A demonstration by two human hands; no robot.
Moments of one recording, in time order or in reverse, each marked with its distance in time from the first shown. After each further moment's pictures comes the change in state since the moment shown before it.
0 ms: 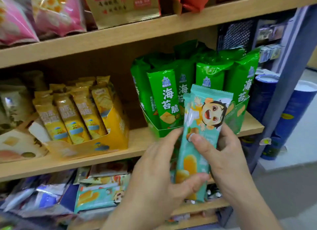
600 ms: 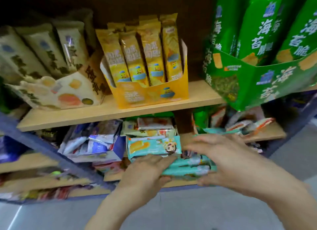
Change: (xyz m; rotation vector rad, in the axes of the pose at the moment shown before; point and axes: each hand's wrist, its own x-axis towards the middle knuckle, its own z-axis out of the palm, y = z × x) left_hand -0.152 -0.185 -0.075 0.480 -0.525 -0.129; right_hand -0.073 0.093 0.102 -1.631 -0.887 -0.042
